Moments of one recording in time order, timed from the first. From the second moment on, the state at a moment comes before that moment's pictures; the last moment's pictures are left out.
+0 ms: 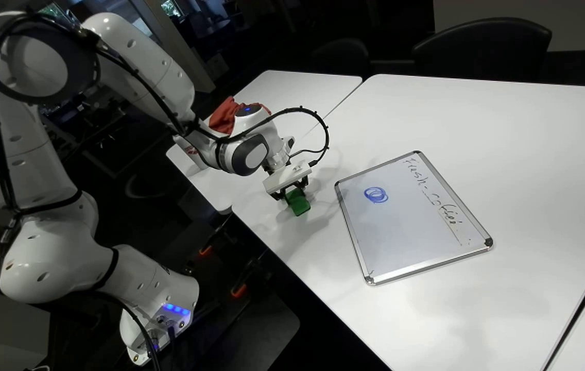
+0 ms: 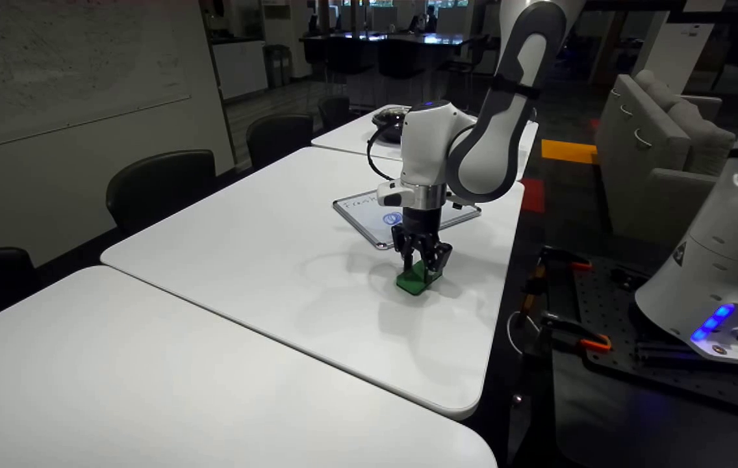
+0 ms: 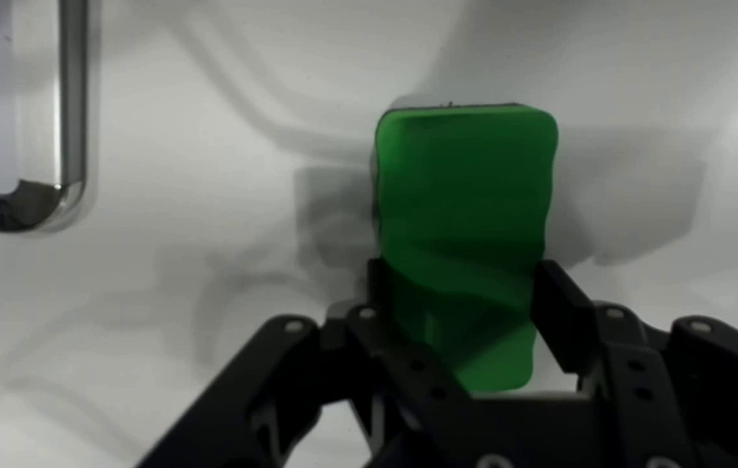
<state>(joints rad) -0.33 0.50 0.23 -2.45 -0.28 2.90 -1.00</state>
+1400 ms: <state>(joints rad) -0.56 0.33 0.23 -2.38 0.04 2.89 -1.07</state>
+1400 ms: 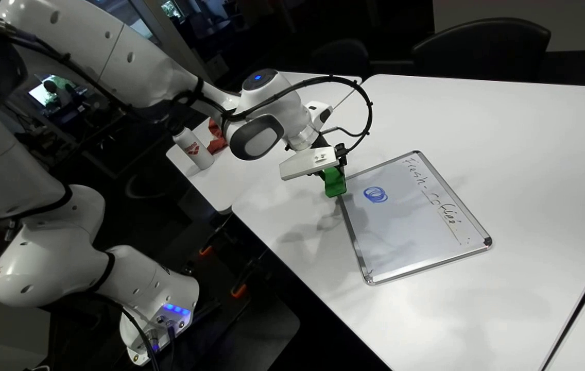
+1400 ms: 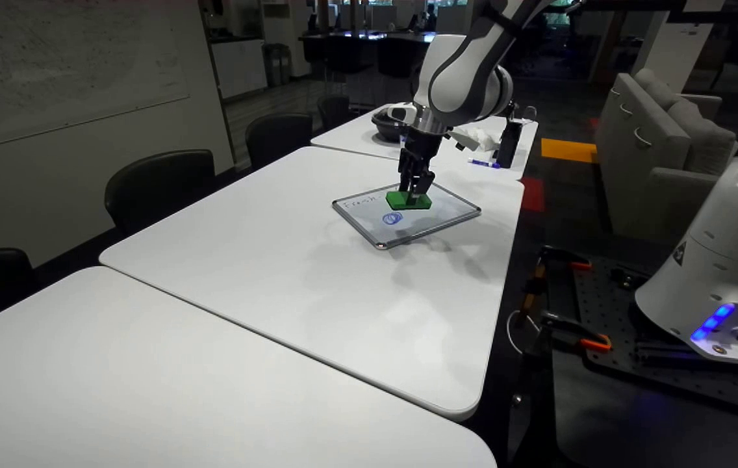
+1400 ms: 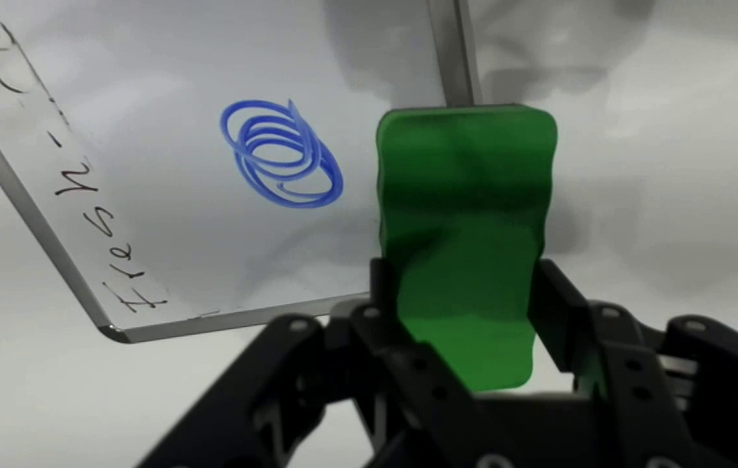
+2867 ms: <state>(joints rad) -0.50 0.63 0.08 -1.96 0.15 2.69 -1.06</state>
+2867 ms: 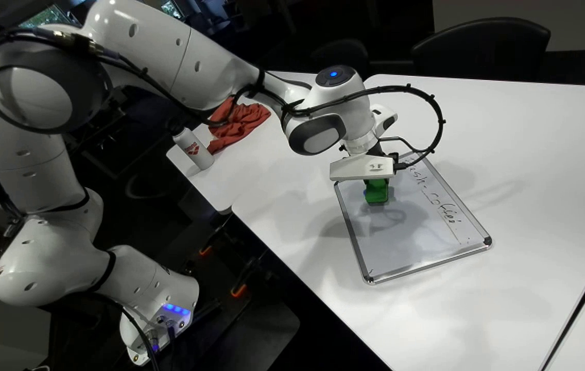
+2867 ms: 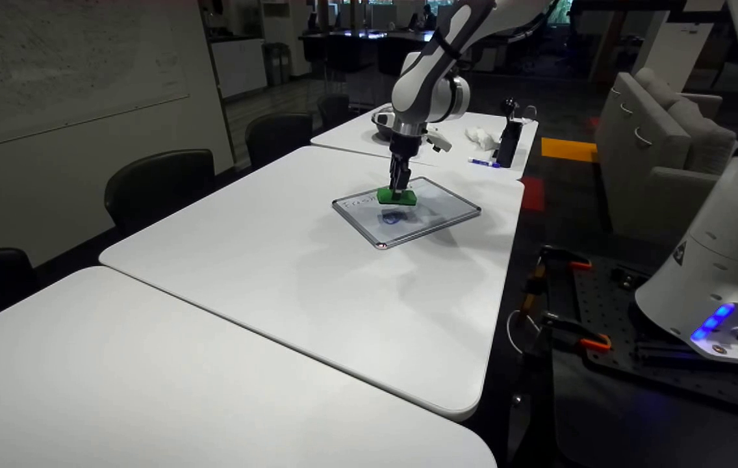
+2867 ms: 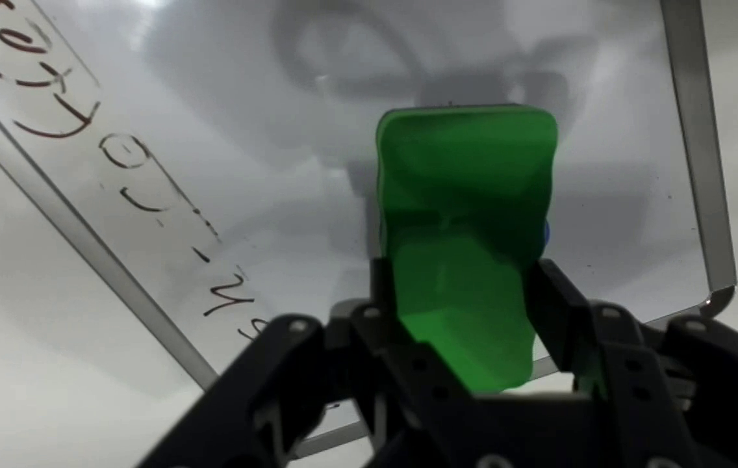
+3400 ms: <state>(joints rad) -0.50 0.76 0.06 -1.84 0.15 2.68 -1.05</state>
